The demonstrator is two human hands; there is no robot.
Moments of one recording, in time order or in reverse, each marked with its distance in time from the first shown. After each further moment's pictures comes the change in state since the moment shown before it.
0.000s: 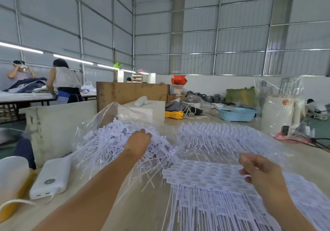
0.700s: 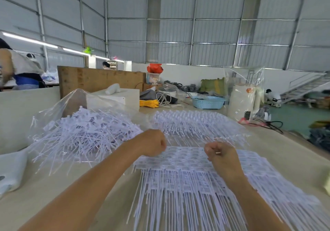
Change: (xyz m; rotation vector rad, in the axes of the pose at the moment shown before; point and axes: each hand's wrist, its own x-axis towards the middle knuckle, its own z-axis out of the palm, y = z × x) left_hand -0.029 0.099 -0.061 -0.472 -0.352 0.290; right_hand -0.004 0.006 -0.003 -0.284 -0.052 -0.054
